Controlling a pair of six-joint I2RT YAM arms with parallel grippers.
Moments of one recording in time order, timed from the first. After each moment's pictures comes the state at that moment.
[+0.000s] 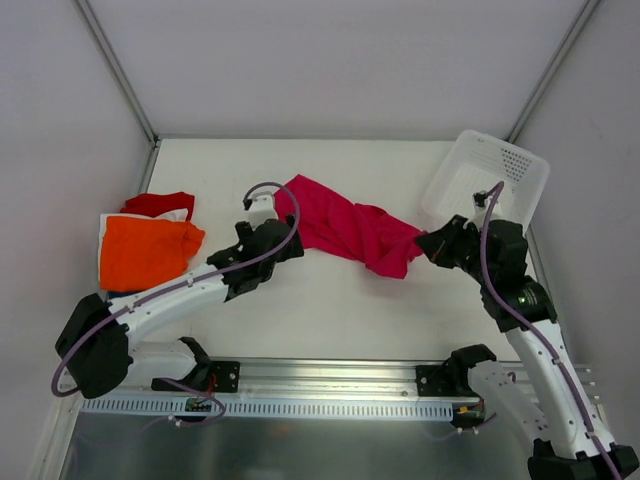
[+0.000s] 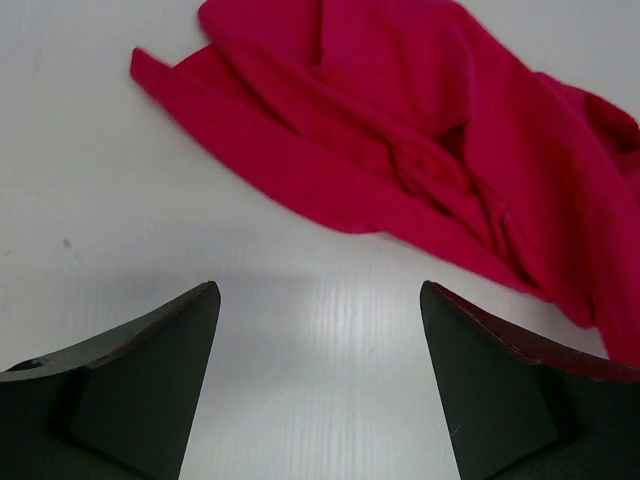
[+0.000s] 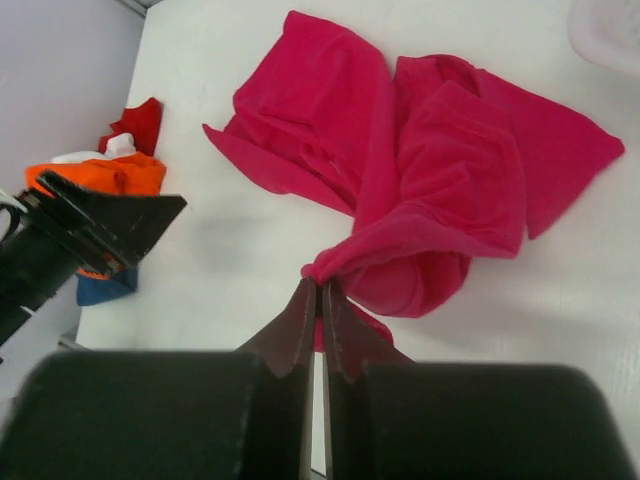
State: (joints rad) left arm -0.81 1.18 0.76 -0.29 -0.61 -0.71; right arm 0.26 0.72 0.84 -0.51 -0.24 0.59
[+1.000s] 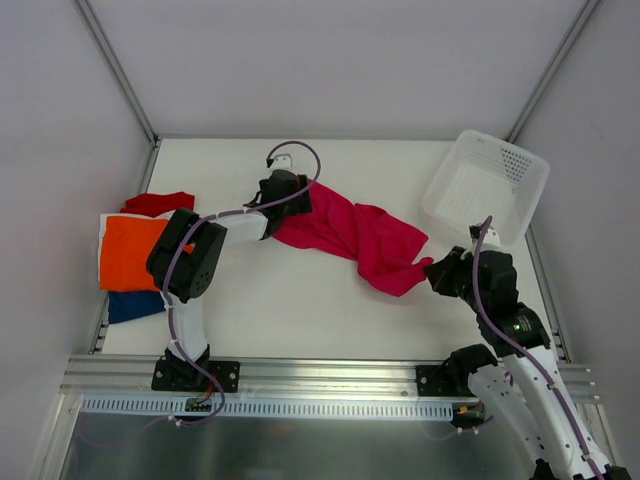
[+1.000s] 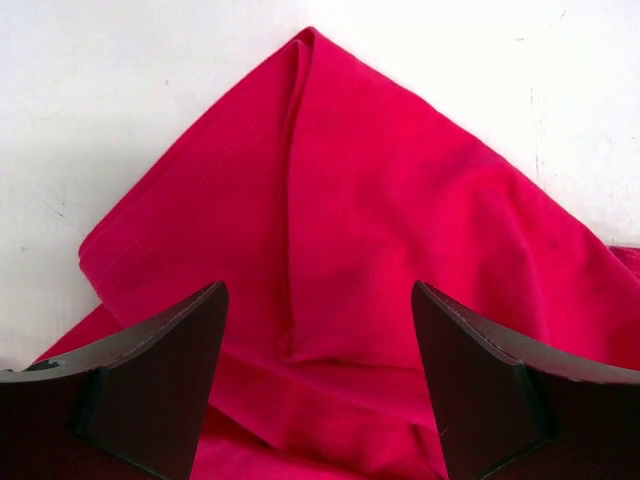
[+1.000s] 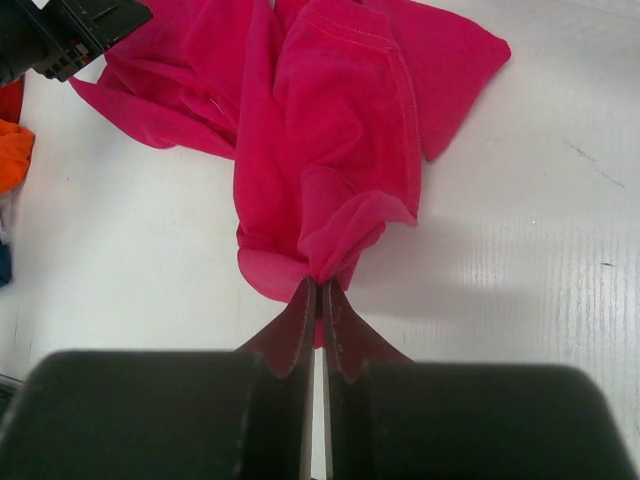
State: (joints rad) left arm -0.48 1.93 1.13 0.22 -0.27 -0.43; right arm 0.31 0.49 0.60 -0.62 -0.04 0.50
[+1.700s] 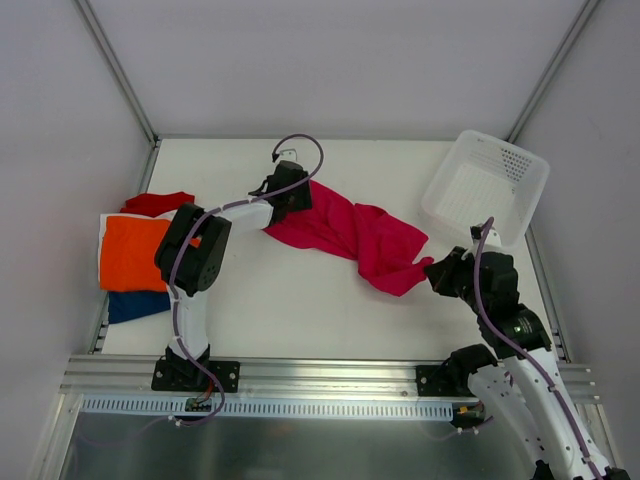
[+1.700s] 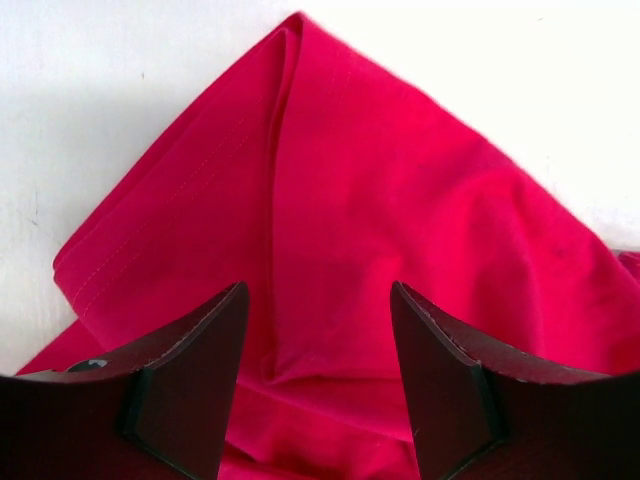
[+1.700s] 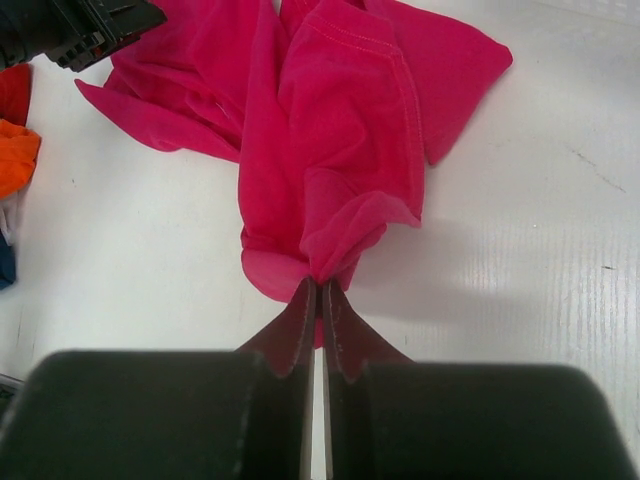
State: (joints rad) left arm -0.48 2.00 1.29 0.04 -0.24 -0.44; right arm 0.31 0.48 0.59 -0.62 -0.04 0.50
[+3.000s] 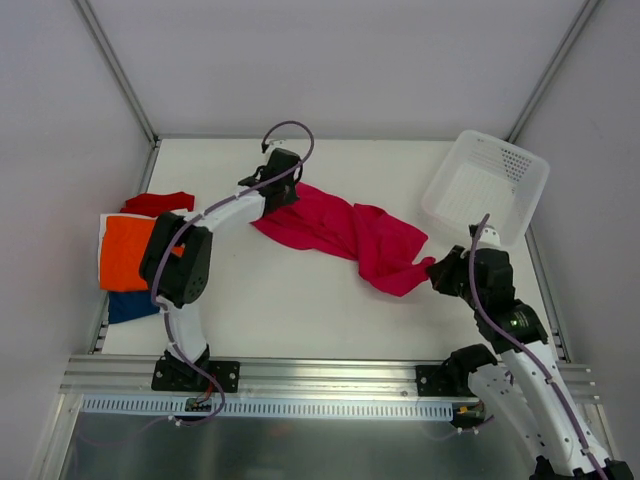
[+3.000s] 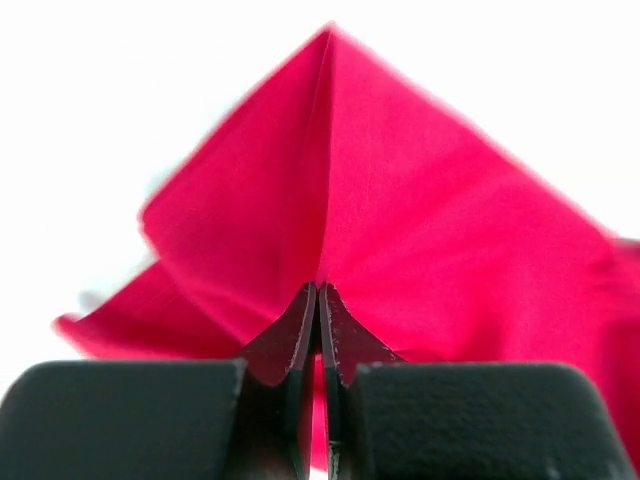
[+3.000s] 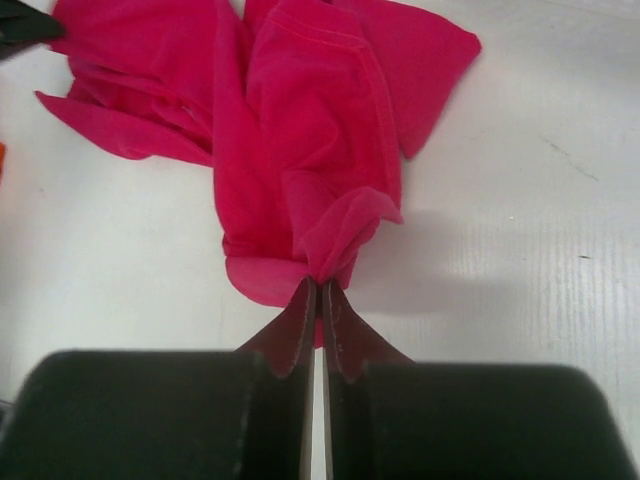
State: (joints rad) left arm -0.48 1.93 1.38 -0.25 -0.32 -0.49; right arm 0.32 0.50 0.59 -0.62 0.00 0.51
